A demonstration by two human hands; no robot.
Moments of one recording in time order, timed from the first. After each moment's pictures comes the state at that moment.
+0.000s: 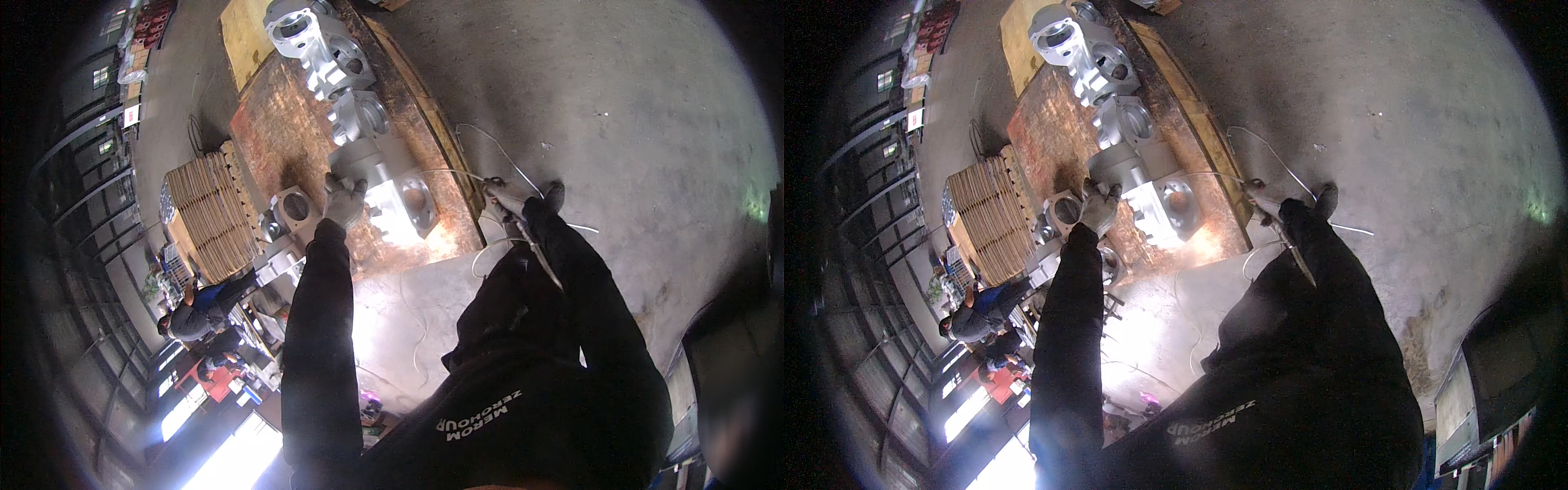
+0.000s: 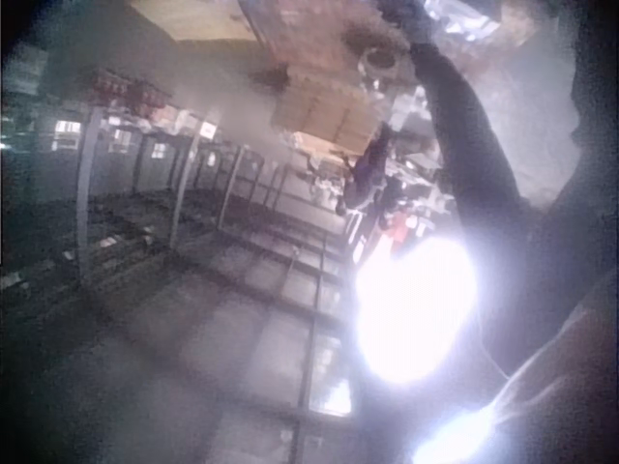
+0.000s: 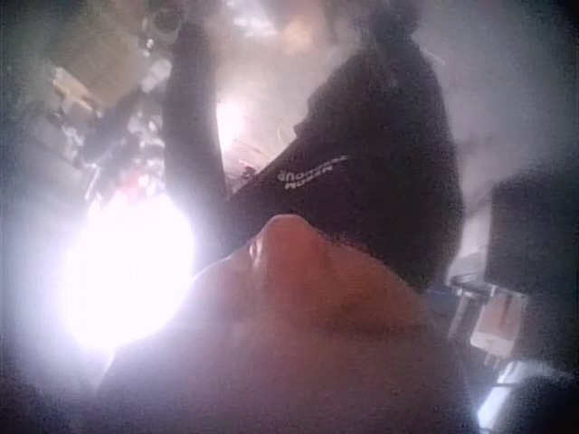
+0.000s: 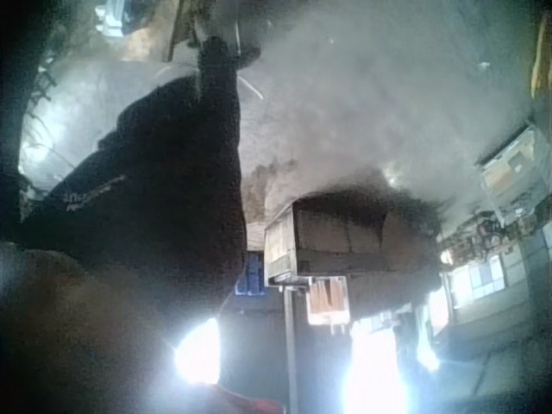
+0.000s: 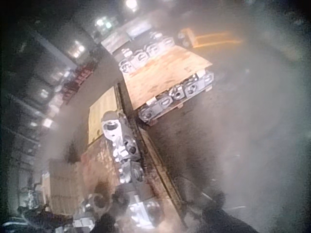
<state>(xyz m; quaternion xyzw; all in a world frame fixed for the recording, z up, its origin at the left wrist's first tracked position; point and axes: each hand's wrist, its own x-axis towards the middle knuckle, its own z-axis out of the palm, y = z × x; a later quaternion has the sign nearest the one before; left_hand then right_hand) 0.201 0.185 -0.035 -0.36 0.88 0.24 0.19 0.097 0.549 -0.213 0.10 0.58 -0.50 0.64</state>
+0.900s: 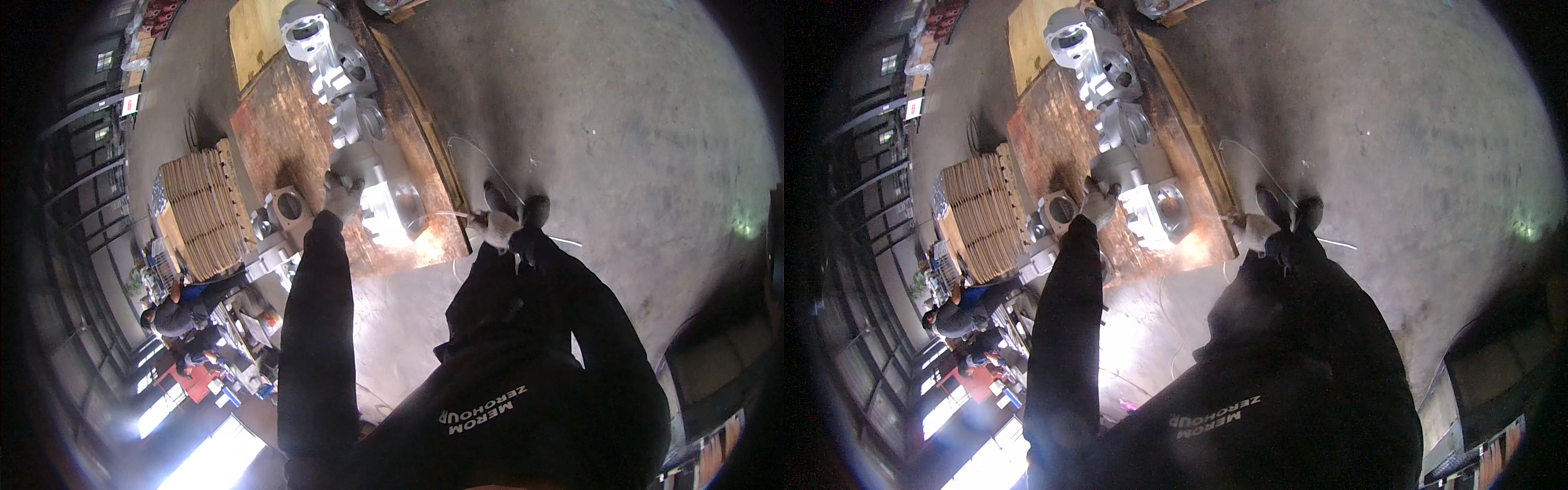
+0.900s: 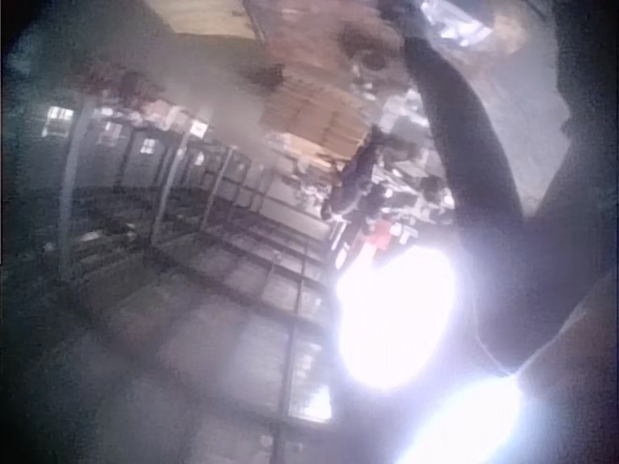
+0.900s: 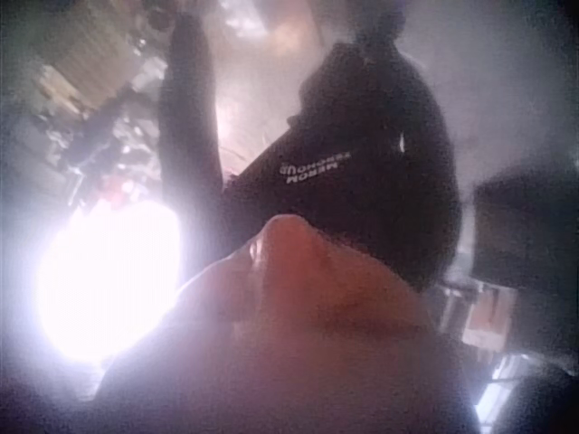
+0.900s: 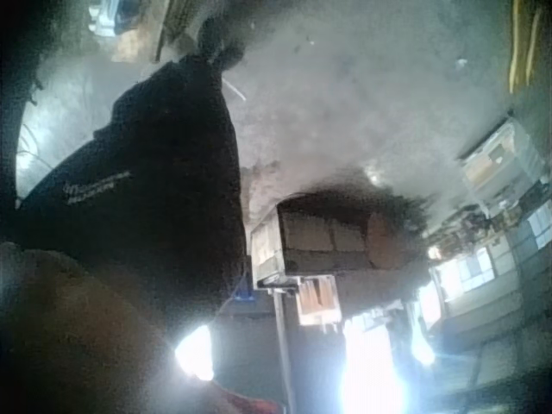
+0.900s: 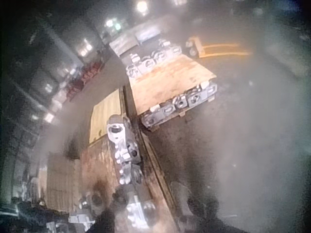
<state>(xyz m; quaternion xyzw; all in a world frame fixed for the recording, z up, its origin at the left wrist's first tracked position) 0.185 0.184 -0.062 -0.36 0.88 0.28 0.15 0.127 0.587 -0.195 -0.35 0.73 -0.45 0.38</state>
